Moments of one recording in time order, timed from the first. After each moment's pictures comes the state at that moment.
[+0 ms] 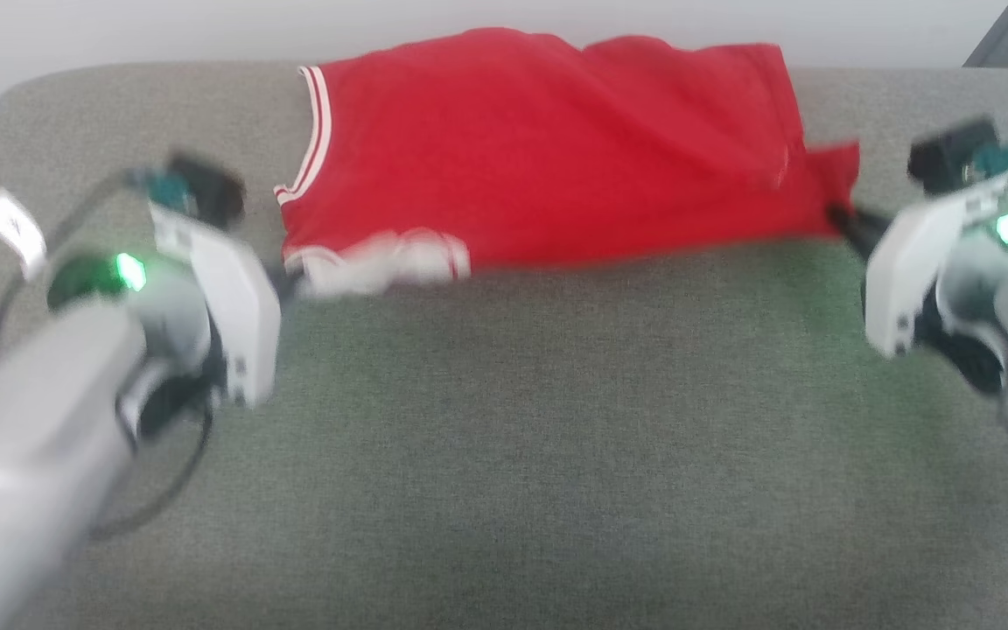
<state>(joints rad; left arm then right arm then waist) -0.93 0.62 -0.93 0.53 -1.03 -0.06 0.29 -0.91 -0.52 0.79 0.75 0.84 0.13 0.12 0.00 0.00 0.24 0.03</state>
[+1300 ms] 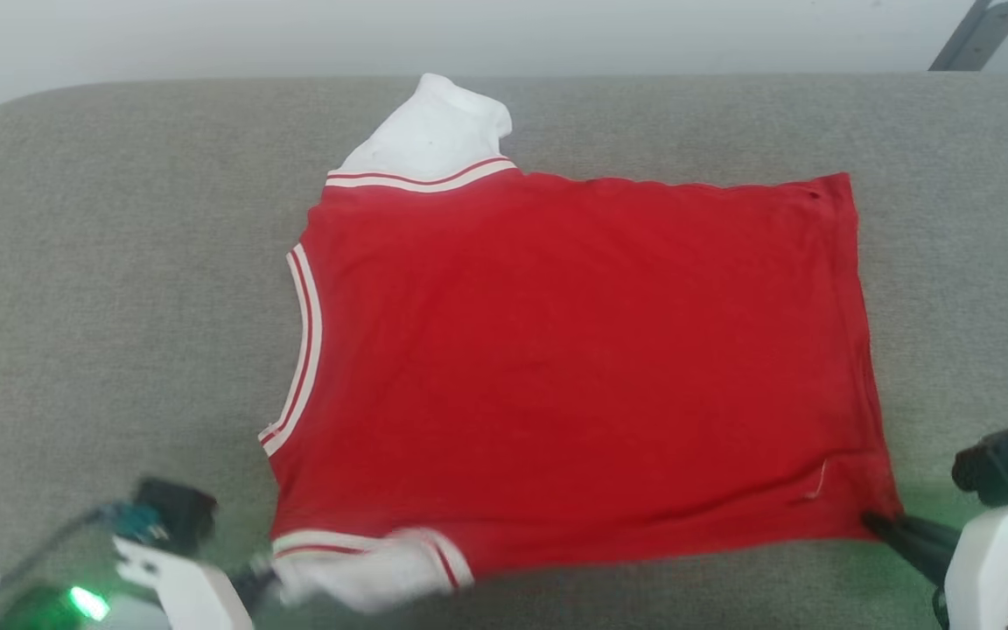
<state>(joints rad) -0.28 1.05 -0.94 -0.36 -1.15 0.48 0.28 -0.07 -0.81 0.44 0.00 0.84 0.13 0.36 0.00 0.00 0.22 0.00</state>
